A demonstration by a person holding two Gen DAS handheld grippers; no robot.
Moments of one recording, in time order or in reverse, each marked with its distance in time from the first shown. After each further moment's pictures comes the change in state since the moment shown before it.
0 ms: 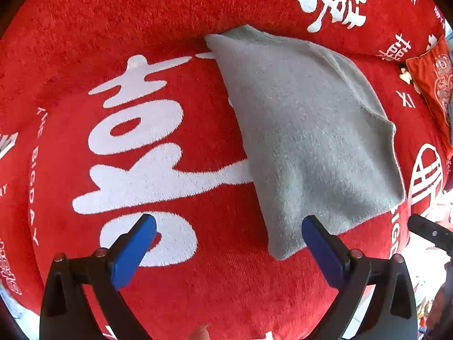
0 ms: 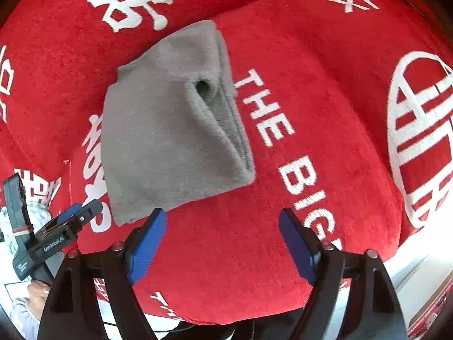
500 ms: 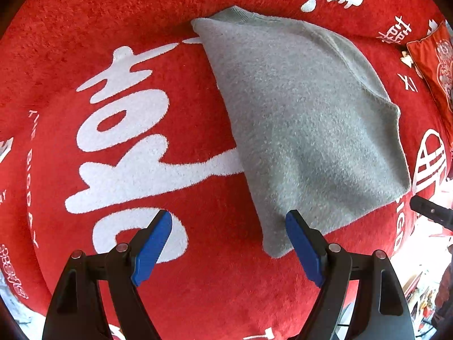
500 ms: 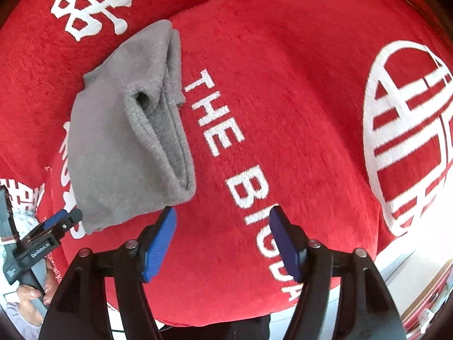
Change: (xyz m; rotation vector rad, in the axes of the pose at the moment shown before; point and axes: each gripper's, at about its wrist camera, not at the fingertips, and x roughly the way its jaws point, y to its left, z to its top) left arm 0.017 -0.011 0.003 0.039 0.070 0.008; right arm 0.005 -0.041 0.015 0.047 0.034 -0.076
